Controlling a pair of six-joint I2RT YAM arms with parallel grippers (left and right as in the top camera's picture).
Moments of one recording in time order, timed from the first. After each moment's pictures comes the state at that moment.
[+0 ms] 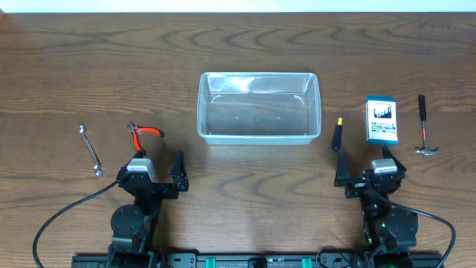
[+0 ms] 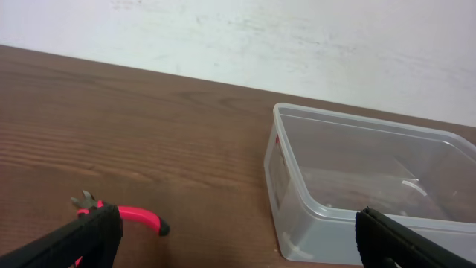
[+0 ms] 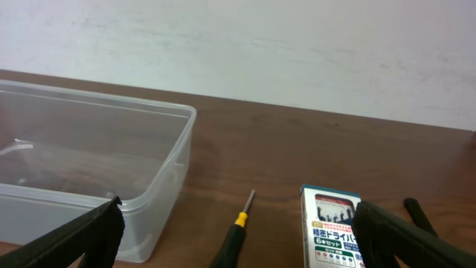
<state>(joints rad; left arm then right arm) -0.14 0.04 0.03 -0.13 0.00 -0.22 0.09 0.01 0.01 -0.07 0.00 -0.07</state>
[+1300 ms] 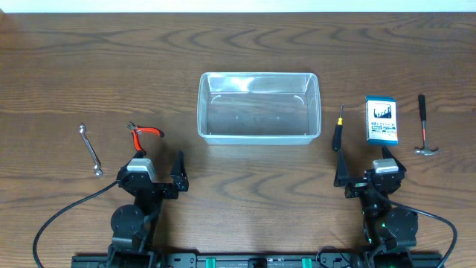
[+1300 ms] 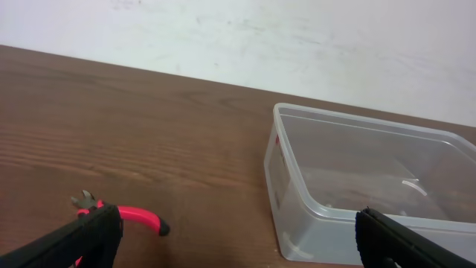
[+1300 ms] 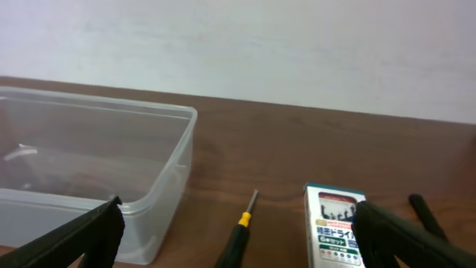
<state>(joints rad) -0.14 0.04 0.03 -0.13 0.00 -0.22 0.09 0.01 0.01 -0.07 0.00 -0.03</state>
